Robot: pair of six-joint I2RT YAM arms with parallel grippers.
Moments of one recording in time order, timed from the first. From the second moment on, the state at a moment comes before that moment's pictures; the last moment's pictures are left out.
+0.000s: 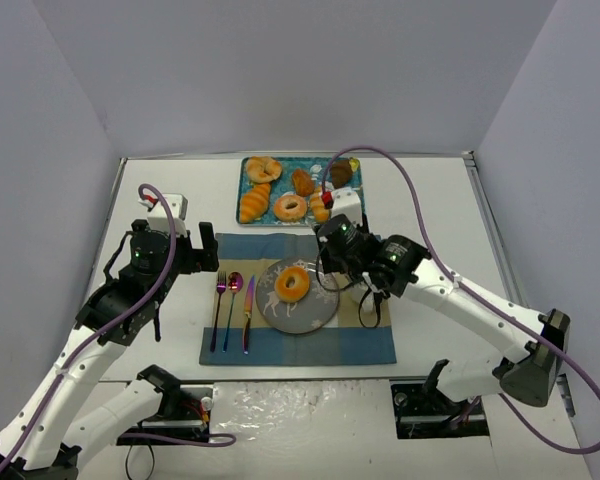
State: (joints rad) left arm -0.50 0.77 0.98 -0.59 -0.32 -0.22; right arm 0.95 1.32 1.26 -0.78 0.55 0.44
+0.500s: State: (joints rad) left arm -0.50 0.77 0.98 -0.60 -0.32 -0.22; right arm 0.61 1.69 1.45 -0.64 0.33 0.31
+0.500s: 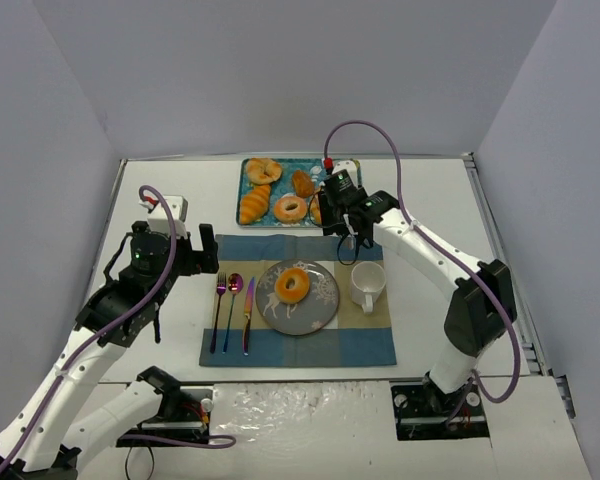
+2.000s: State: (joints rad) left arm -0.50 0.77 0.98 -0.60 -0.32 -0.22; right arm 0.56 1.90 1.53 -0.58 0.24 0.28
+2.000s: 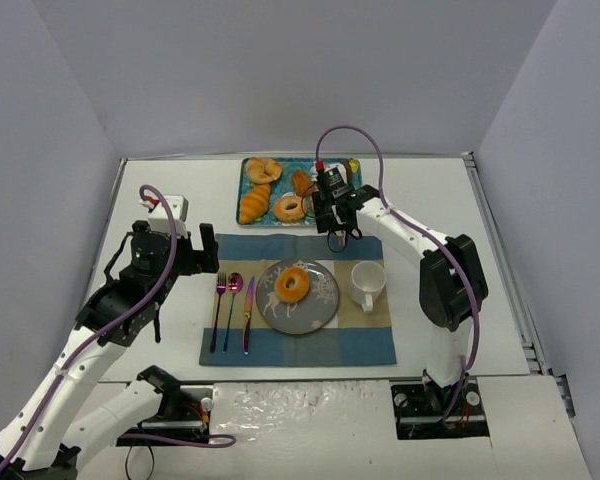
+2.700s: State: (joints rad) left arm -0.50 0.78 0.98 -0.60 -0.32 -0.22; right arm 0.55 1.77 1.47 -0.58 0.26 0.29
